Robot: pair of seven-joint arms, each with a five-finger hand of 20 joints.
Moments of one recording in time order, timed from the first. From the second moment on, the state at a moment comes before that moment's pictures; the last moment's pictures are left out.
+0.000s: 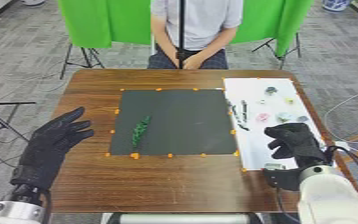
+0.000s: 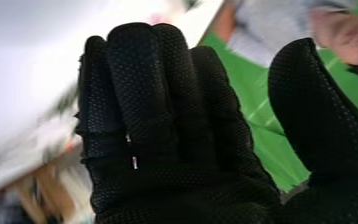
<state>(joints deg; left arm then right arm) 145.2 -55.8 -105.2 -139.7 49.4 14.3 10.1 -119.5 -54.7 85.7 -137.5 -108.0 18.9 49.8</state>
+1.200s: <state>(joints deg) 145.6 -54.8 -105.5 -139.8 49.4 15.9 11.0 -106.2 -51.9 83.8 -118.1 -130.0 -12.1 70.1</state>
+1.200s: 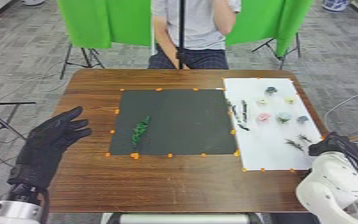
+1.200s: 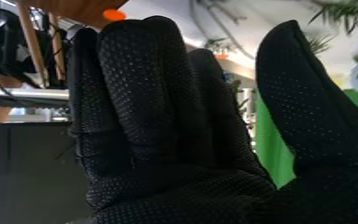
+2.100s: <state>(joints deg) 146.5 -54.5 -106.3 -140.1 49.3 16.4 11.8 -104.1 -50.3 79.2 -115.7 -139.9 -2.0 65.6</state>
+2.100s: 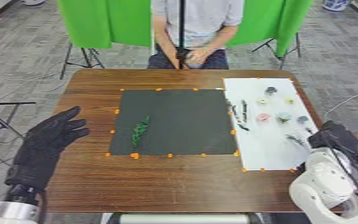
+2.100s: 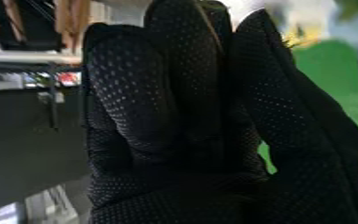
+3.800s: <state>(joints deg) 140.2 -51.8 -103.4 -139.6 49.5 17.1 9.8 -67.3 -74.5 35.3 -99.3 -134.9 -18.5 52.5</state>
